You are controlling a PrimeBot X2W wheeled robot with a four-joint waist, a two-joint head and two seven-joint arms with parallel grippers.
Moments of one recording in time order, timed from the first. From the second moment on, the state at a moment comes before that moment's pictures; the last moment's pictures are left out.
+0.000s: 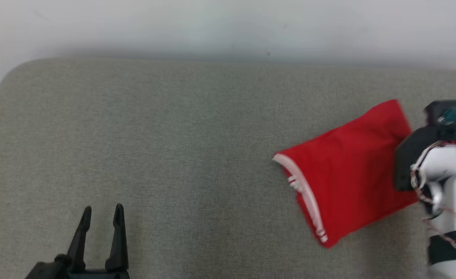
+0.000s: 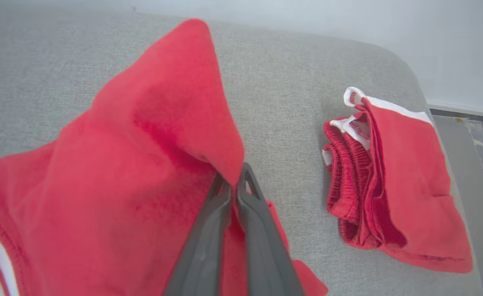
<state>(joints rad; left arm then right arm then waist) 0.02 0.09 -0.03 0.06 -0.34 -0.13 -0.26 -0.49 -0.09 -0.20 0.25 -0.12 0.13 0.78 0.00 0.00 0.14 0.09</state>
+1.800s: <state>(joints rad) -0.12 0.18 -0.11 -0.04 -0.35 -0.13 -0.26 -0.63 -0.32 -0.59 0.28 -0.43 0.13 0.64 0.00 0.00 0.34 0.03</state>
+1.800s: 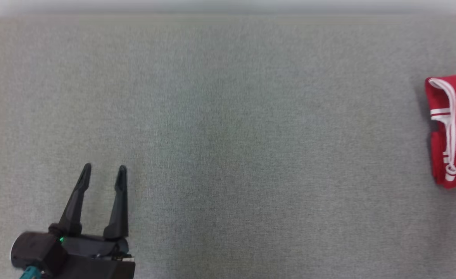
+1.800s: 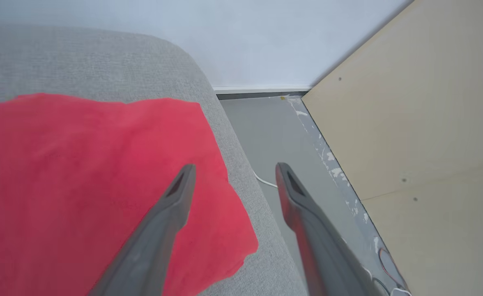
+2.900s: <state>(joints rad) 0.05 0.05 0.08 0.16 -0.34 -0.12 -0.26 -0.10 -0.05 0.04 0.20 0.07 0.13 -0.11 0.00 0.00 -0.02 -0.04</state>
